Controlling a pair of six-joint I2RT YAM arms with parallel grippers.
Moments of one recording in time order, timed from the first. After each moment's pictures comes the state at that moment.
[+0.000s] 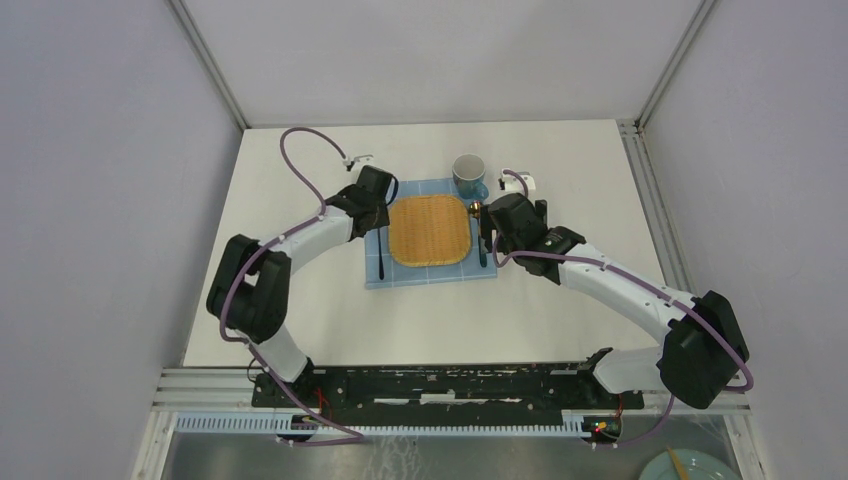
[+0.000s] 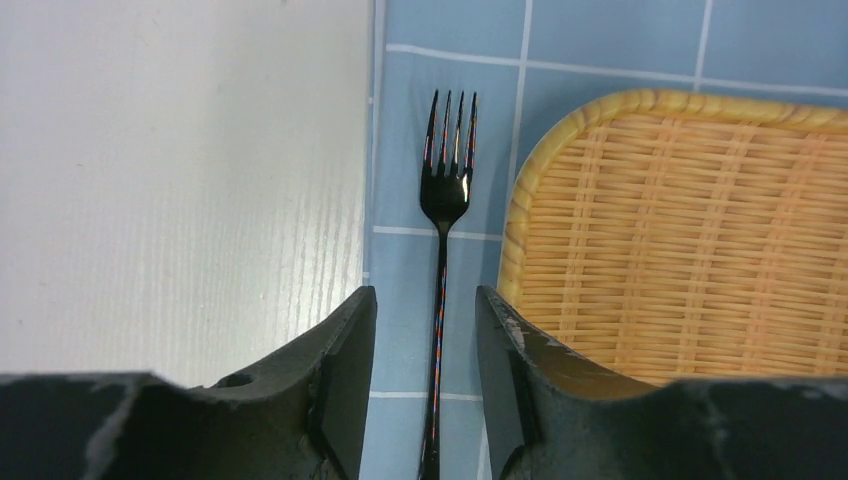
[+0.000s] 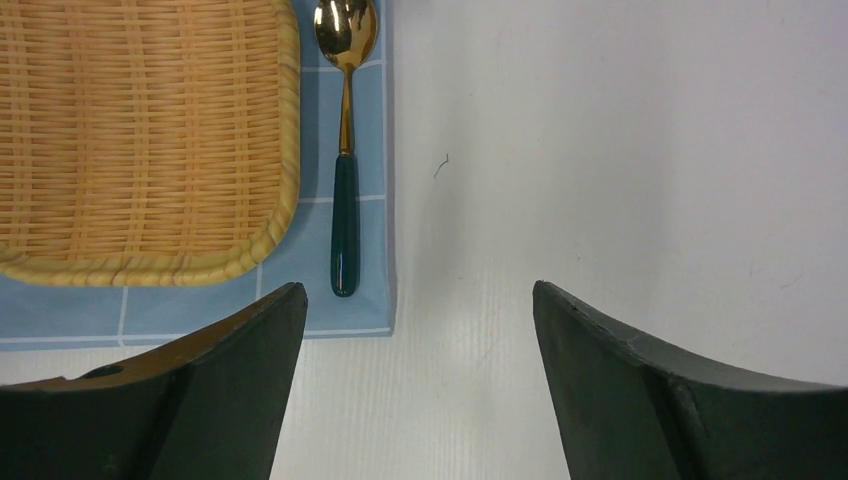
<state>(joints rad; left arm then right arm) -0.47 1.70 1.10 -0.31 -0.42 -0.50 0.69 1.32 0.94 -0.40 0.50 0.43</state>
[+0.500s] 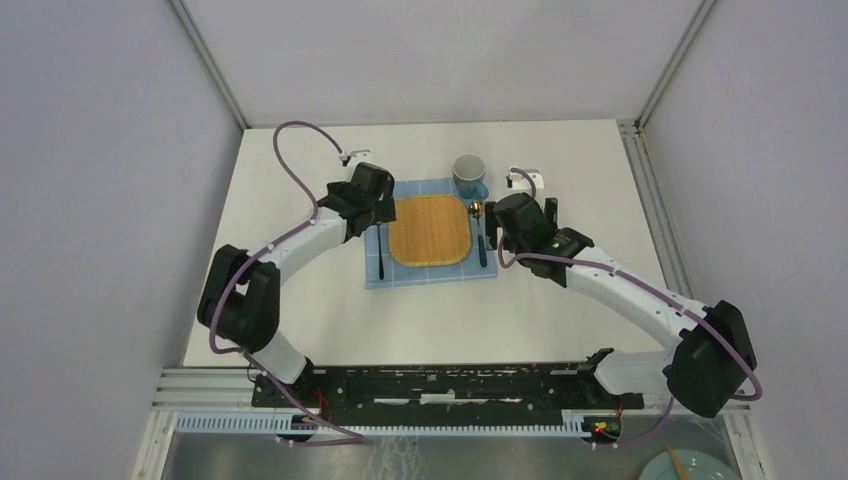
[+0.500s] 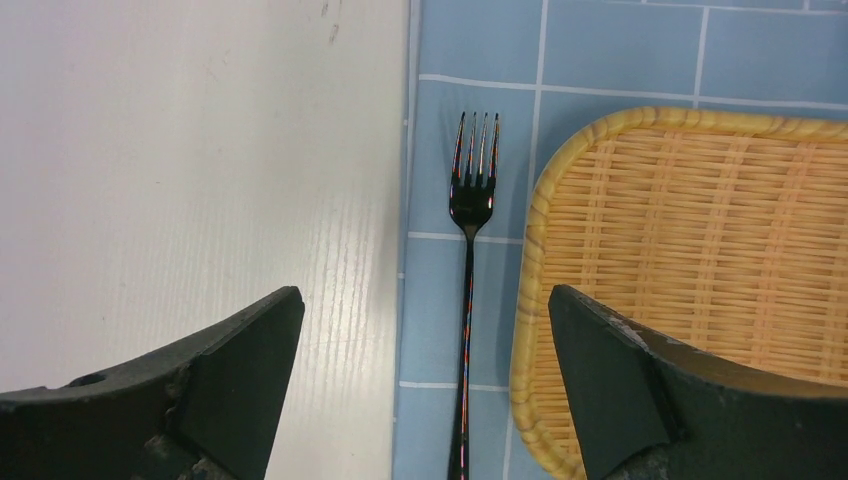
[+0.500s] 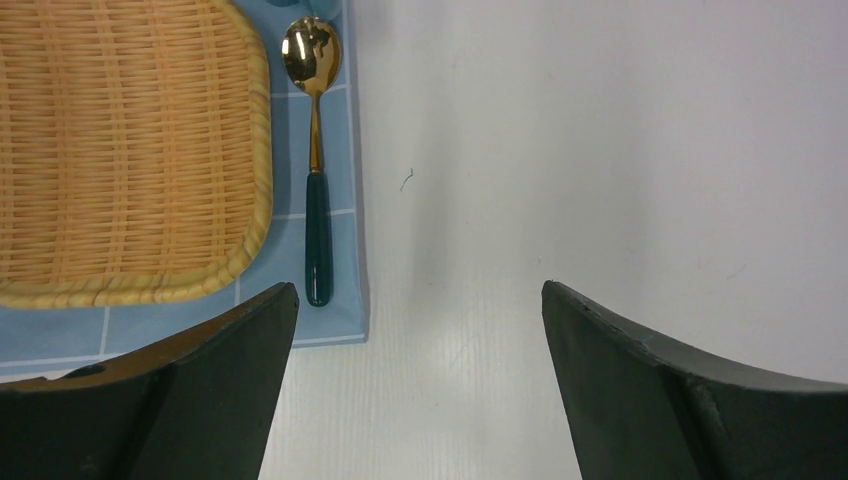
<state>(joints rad) -0.47 1.63 1.10 -0.34 -0.47 -0.44 0.69 1.28 0.94 -0.43 0.56 0.41</state>
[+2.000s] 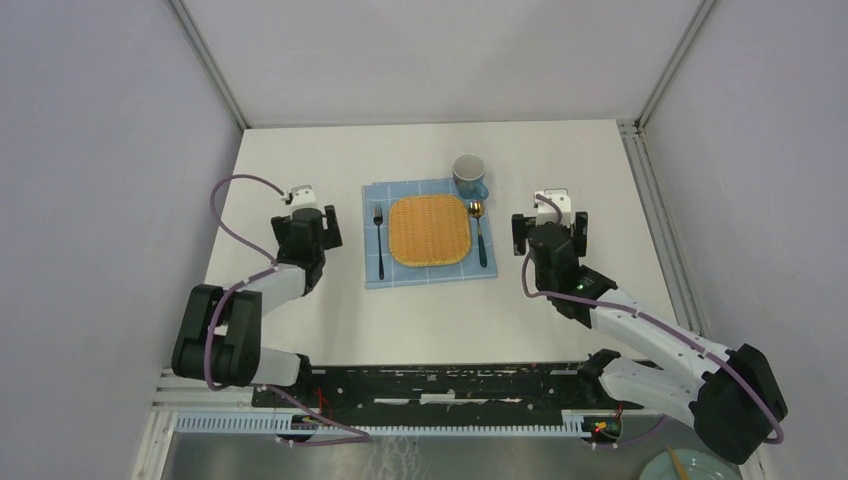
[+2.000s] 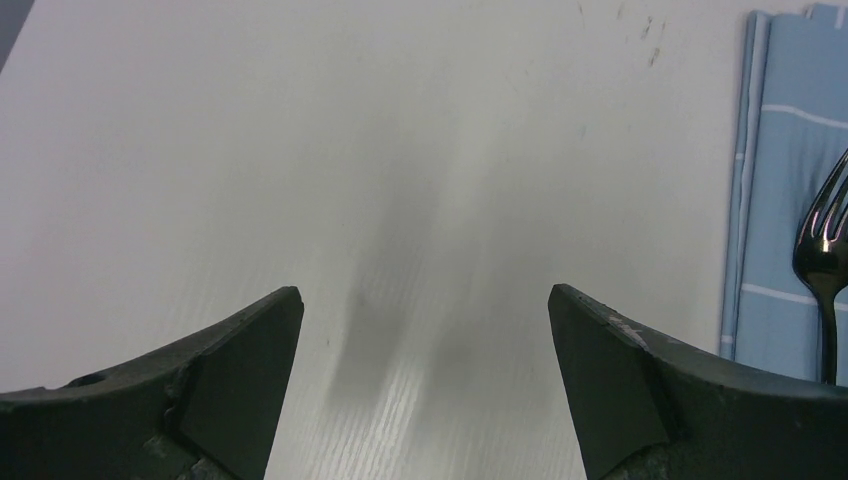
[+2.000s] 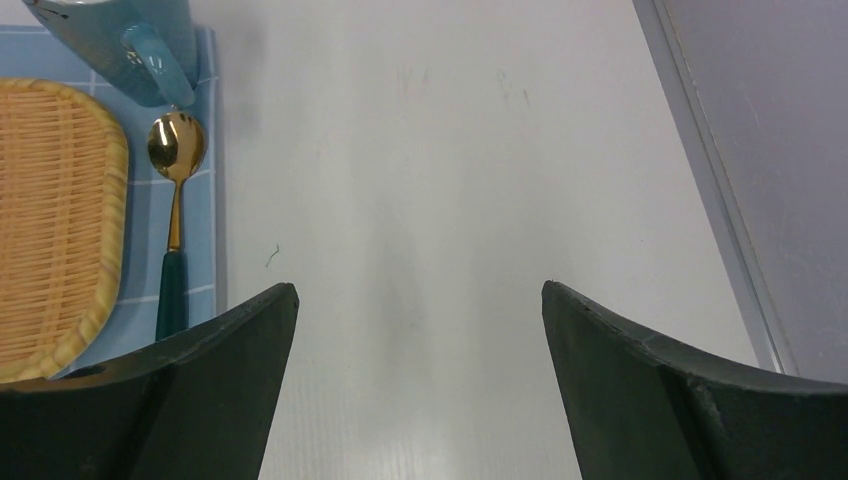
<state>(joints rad) -0.16 1.36 0.53 0.30 -0.47 -0.16 0.66 1.02 0.59 -0.01 0.77 0.13</state>
